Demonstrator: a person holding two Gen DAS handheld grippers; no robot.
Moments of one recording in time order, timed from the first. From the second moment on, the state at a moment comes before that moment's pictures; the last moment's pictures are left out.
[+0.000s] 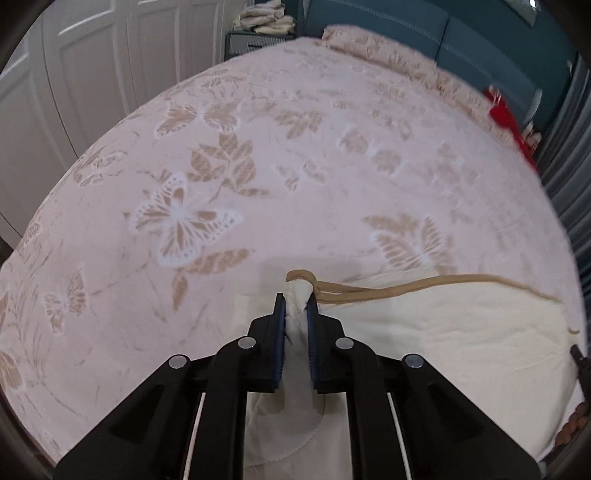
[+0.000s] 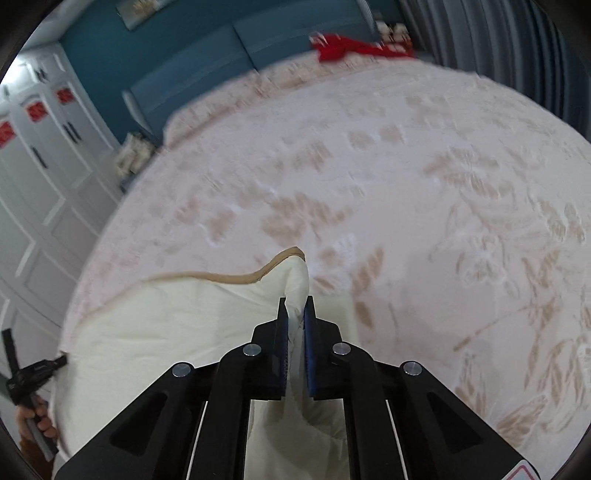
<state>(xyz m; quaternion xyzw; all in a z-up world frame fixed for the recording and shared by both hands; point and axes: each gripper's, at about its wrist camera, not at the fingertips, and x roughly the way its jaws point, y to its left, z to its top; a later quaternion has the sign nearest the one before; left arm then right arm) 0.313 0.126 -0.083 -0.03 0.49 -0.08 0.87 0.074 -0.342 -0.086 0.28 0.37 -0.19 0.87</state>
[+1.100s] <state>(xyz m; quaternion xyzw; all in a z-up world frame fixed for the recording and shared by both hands) 0.275 -0.020 -0.066 0.11 0.46 -0.12 0.88 0.187 -0.166 -0.079 0.21 0.47 0.00 0.86</state>
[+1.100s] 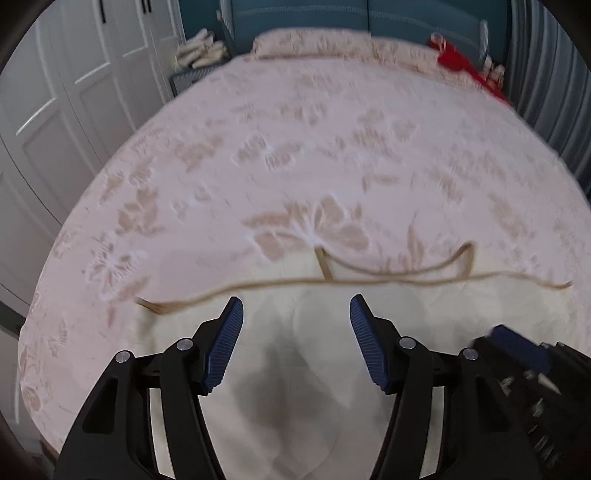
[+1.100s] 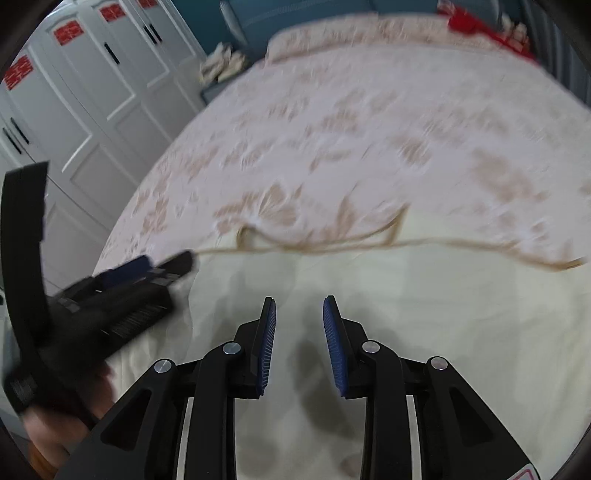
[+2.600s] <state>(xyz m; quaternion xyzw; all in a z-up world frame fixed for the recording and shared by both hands) 0.284 -0.036 -0.147 0.12 0.42 -0.07 0.90 0.224 -0.153 -0.161 0.17 0.47 -0.04 0.87</state>
